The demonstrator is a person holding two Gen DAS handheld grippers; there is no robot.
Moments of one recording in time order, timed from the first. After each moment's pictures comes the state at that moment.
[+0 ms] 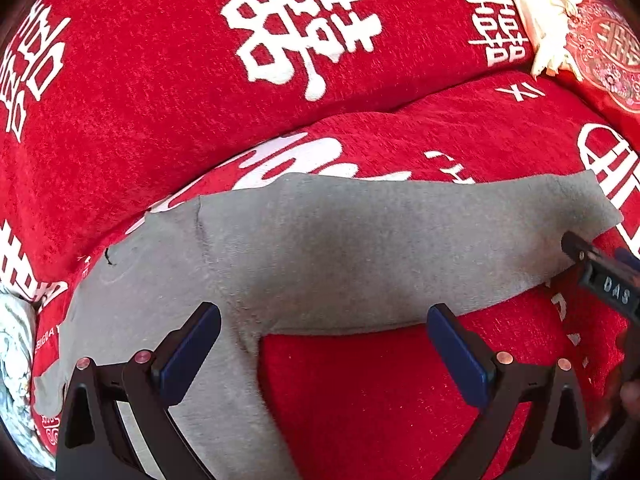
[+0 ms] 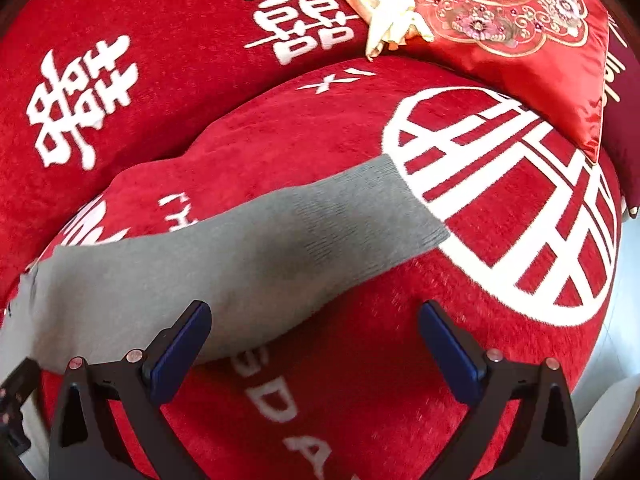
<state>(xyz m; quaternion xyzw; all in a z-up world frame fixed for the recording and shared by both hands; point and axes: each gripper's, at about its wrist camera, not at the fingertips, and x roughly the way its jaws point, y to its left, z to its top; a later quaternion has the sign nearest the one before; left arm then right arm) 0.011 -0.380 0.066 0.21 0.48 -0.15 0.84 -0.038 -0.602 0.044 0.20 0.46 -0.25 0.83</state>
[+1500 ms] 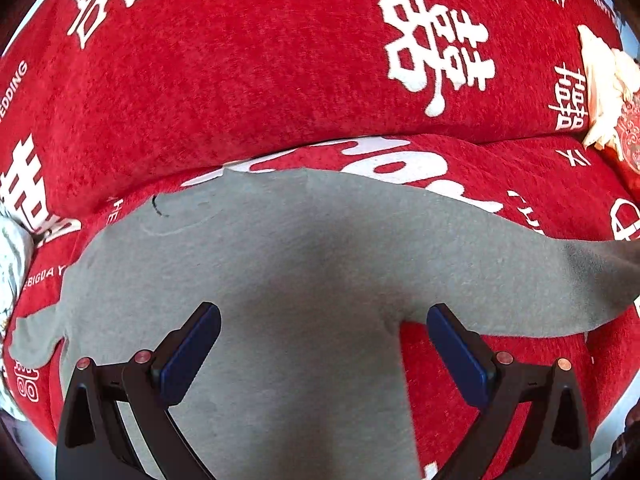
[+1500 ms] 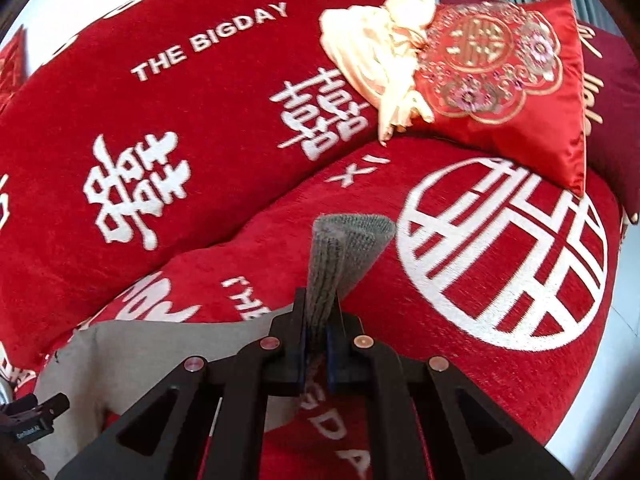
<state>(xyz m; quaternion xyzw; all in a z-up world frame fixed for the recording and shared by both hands) 0.044 -0.257 0.082 0.11 0.49 -0.10 0.86 -0.058 -0.583 0.115 0.22 0.33 -0.23 0.89</state>
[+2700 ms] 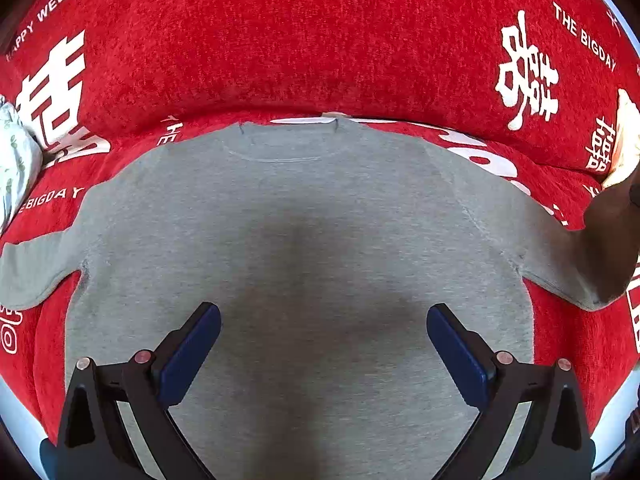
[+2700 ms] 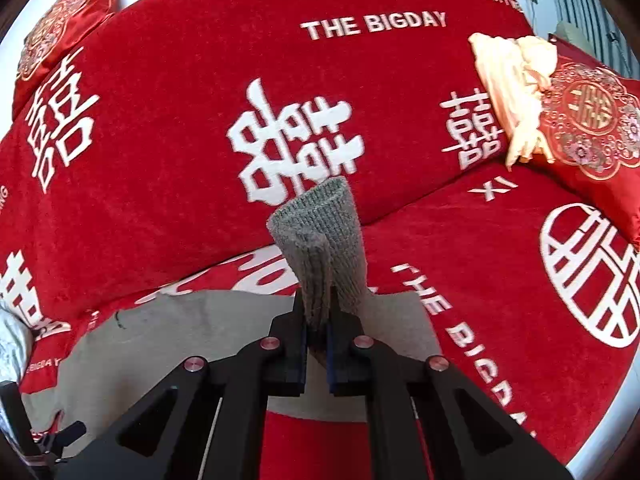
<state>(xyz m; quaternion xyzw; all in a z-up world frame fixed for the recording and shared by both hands) 0.039 -0.109 0.061 0.01 0.51 -0.08 0.86 0.020 -0.408 0.155 0.17 0.35 -0.13 0.91</state>
